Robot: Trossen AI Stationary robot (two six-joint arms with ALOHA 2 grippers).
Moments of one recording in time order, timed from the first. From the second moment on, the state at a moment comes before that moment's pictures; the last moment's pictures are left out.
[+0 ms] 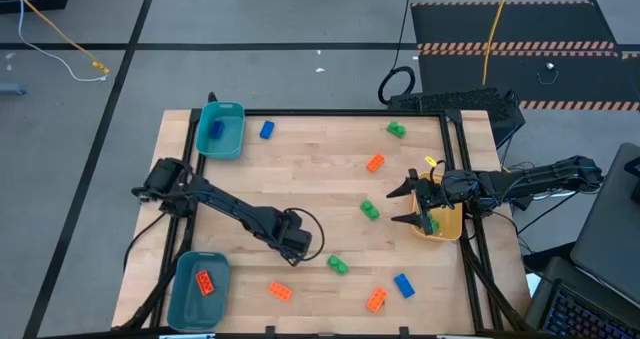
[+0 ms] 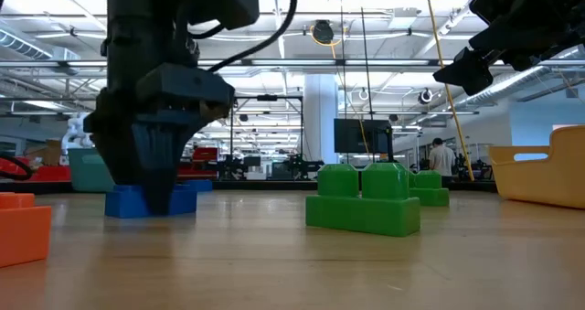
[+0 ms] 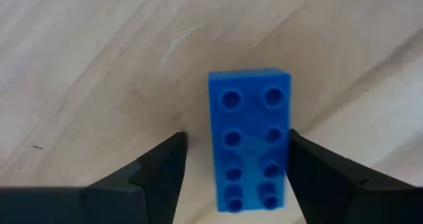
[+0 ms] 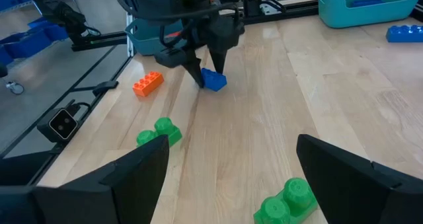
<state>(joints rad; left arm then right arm) -0.32 1.89 1.19 -0.77 -0.01 -1.13 0.12 0.56 0.25 0.00 -0.05 0.20</state>
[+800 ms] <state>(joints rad) -0.26 1.90 1.19 -0.76 0.05 -1.07 0.11 0.56 0.23 0.01 -0.05 0.19</state>
